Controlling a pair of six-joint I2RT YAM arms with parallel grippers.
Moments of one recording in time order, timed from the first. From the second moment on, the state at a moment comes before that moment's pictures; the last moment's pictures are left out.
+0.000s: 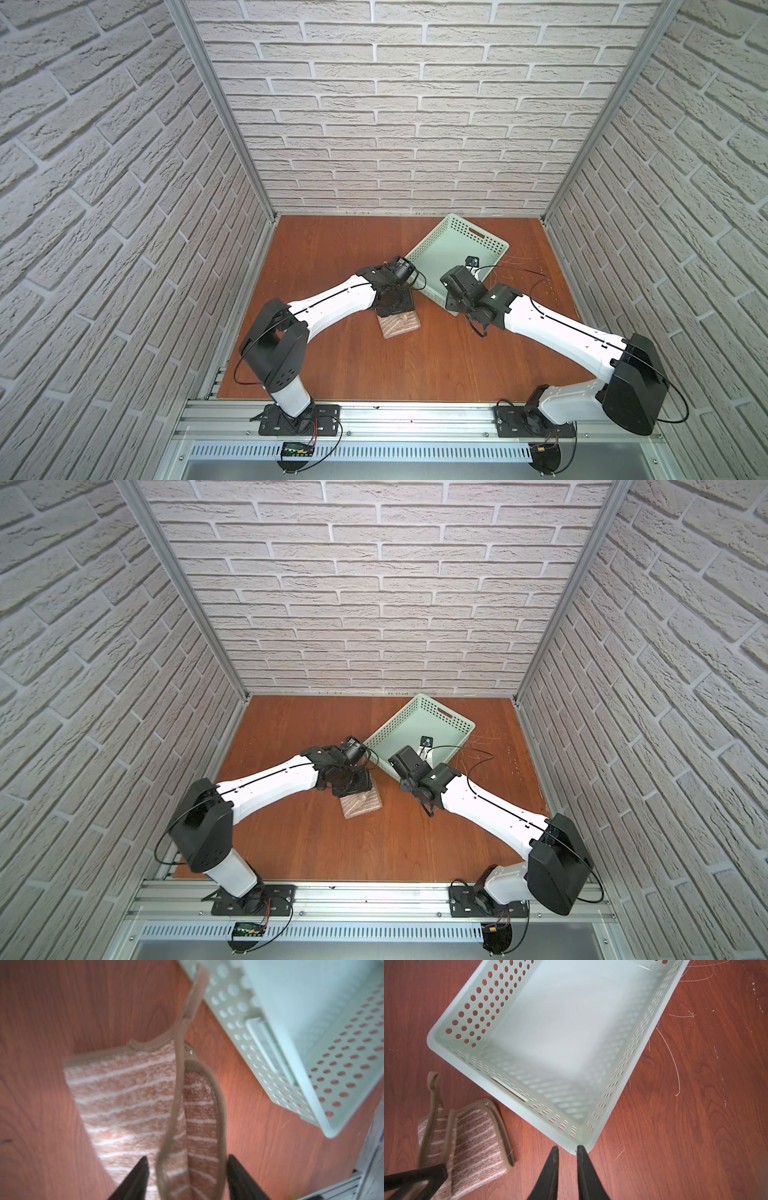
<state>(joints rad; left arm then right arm) -0.72 1.61 1.20 -0.70 0.08 -0.87 0.81 1.39 1.04 -0.70 0.48 0.83</state>
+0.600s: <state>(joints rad) -0.71 1.67 1.14 -0.53 0.16 -0.89 0.87 1.48 1.09 -0.72 0.45 0.84</state>
